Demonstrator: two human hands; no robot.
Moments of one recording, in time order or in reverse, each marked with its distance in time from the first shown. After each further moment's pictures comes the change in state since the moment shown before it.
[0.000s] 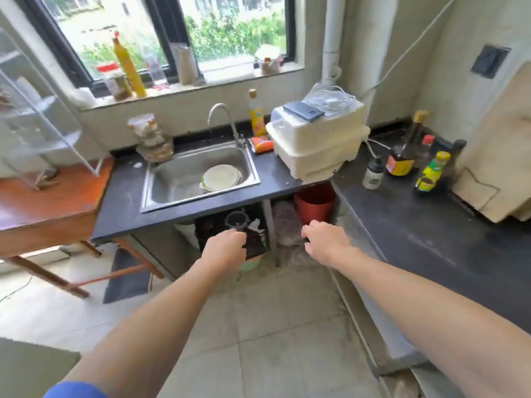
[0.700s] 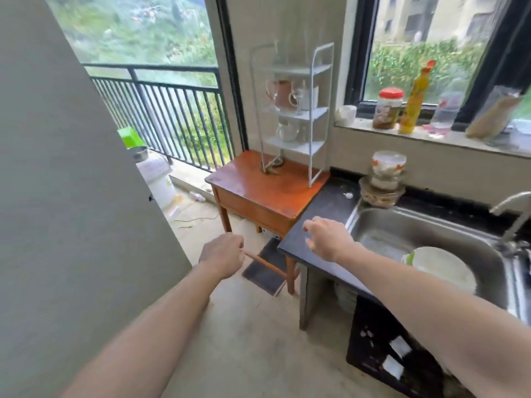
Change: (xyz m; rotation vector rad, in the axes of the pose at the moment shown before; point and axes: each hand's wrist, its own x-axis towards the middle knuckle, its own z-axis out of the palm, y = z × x) left_hand -0.126 -0.432 -0.080 -0.128 0.140 -0.973; right_hand 0.334 -0.493 -0.030 0.039 0.020 -0.881
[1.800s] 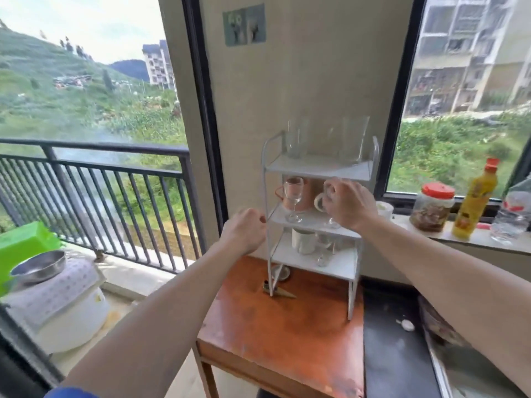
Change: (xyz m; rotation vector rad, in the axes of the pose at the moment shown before) left_hand 0.550 -0.122 -0.165 -0.390 0.233 0.321; right_hand 0.512 0.038 -0.143 0.037 0.566 0.427
